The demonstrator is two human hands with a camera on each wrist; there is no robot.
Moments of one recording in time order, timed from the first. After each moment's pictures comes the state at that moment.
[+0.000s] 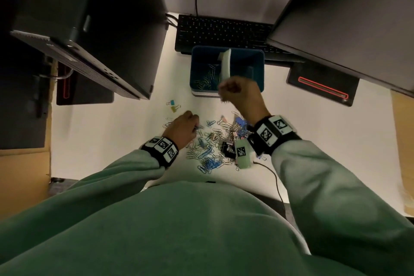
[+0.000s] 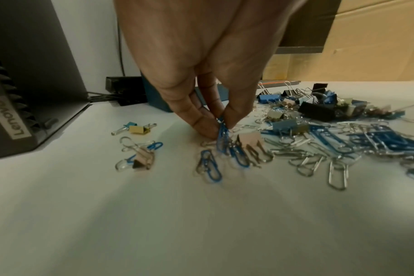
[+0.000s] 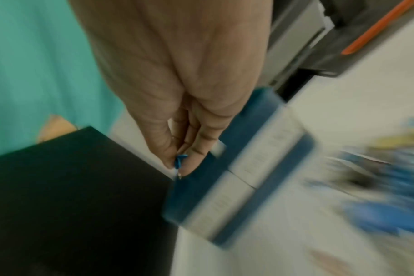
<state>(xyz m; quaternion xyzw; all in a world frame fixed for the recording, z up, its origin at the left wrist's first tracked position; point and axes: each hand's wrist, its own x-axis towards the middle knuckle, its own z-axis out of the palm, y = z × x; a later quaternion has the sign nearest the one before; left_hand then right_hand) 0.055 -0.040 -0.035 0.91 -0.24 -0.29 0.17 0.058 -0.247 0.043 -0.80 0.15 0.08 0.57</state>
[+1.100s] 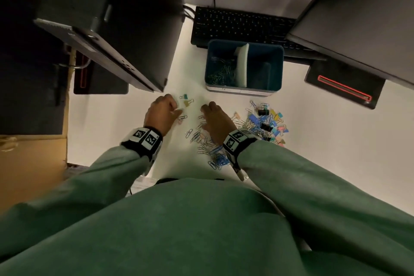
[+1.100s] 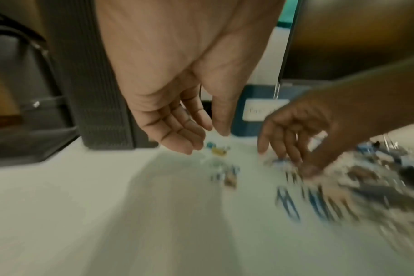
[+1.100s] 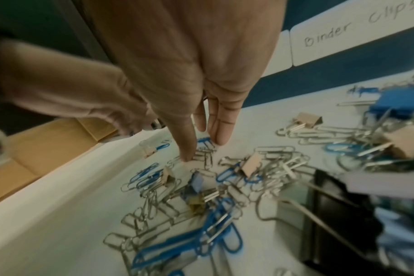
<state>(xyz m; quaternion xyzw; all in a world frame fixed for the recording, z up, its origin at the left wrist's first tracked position) 0.083 0.029 -0.012 0.94 0.01 -0.21 0.25 0.034 -0.156 -0.030 -0.94 -0.08 0.25 0.24</state>
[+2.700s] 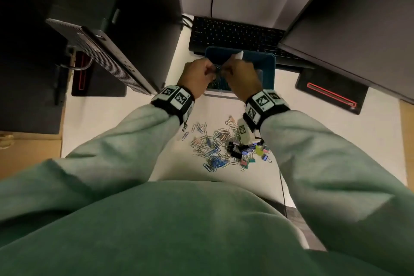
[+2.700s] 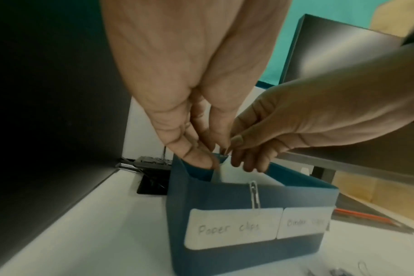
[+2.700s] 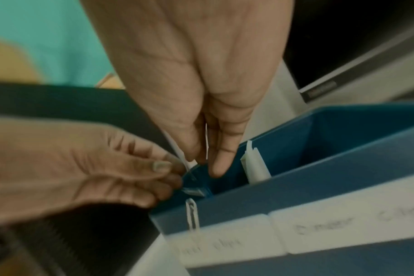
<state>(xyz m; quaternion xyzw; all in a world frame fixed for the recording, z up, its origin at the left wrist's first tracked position) 0.140 -0.079 0.065 0.90 -0.07 -0.20 0.37 0.116 -0.226 0.052 -0.94 0.05 0.06 0.33</state>
